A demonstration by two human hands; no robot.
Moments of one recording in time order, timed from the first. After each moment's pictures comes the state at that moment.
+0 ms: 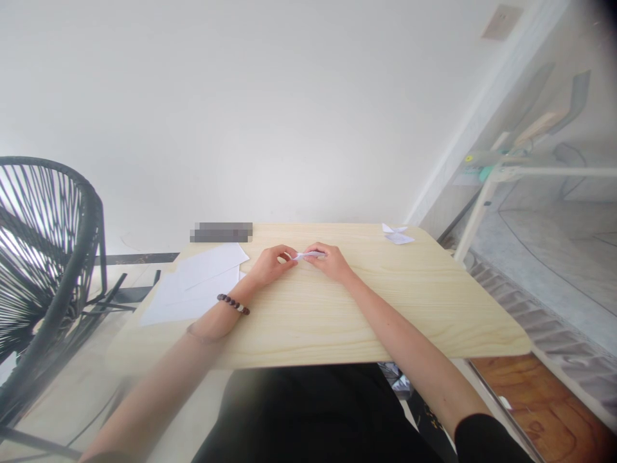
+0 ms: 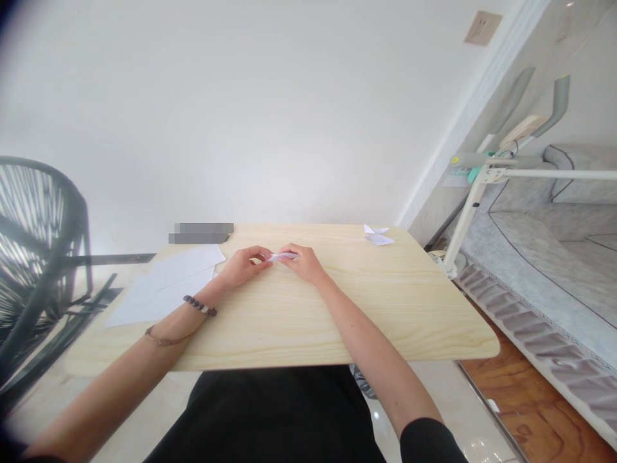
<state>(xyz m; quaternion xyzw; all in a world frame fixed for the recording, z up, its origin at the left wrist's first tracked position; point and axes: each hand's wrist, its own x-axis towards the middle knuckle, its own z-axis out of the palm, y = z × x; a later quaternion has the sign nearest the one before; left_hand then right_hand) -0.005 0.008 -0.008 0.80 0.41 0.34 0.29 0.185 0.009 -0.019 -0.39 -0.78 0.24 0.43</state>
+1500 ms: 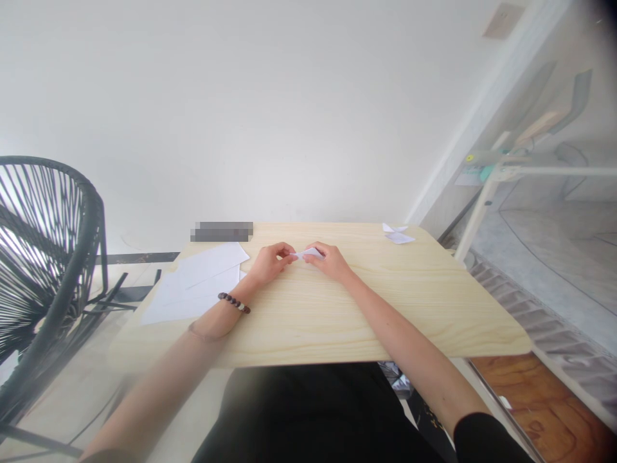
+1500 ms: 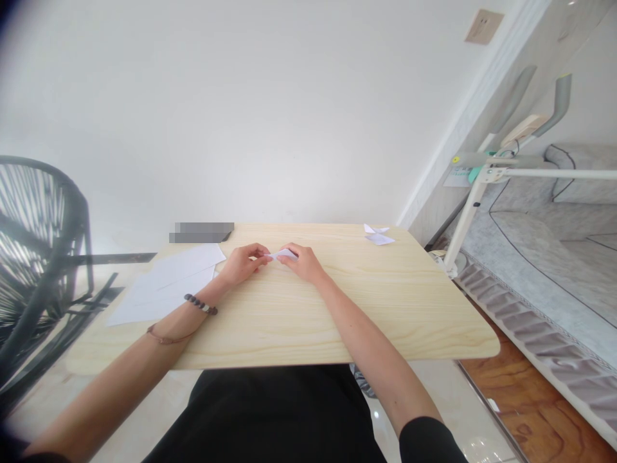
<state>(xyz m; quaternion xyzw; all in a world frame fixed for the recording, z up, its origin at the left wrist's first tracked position) -0.004 0.007 -0.007 0.76 0.43 0.37 0.32 0.183 0.005 -0.016 -0.44 -0.77 0.24 0.40</state>
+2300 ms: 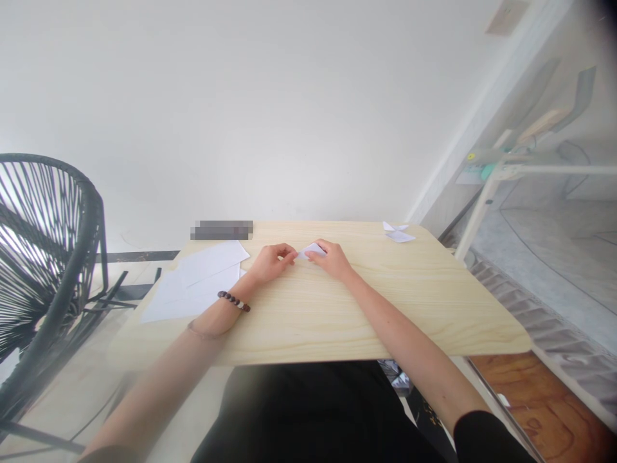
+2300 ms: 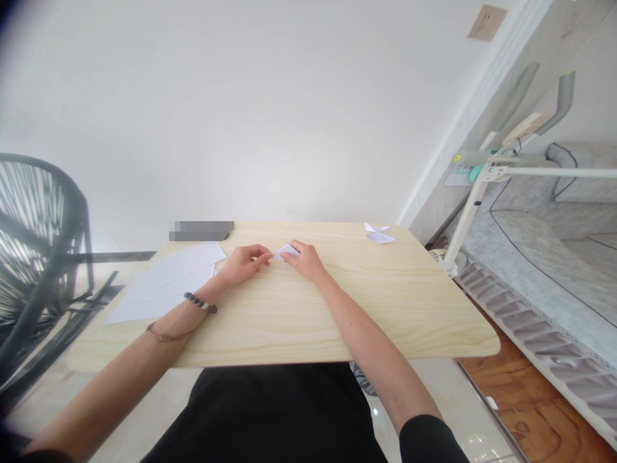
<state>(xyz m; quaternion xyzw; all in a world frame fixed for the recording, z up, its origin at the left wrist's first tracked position) -0.004 0.004 -0.003 0.78 0.42 0.33 0.31 0.186 0.008 -0.018 -0.47 -0.75 0.22 0.41</state>
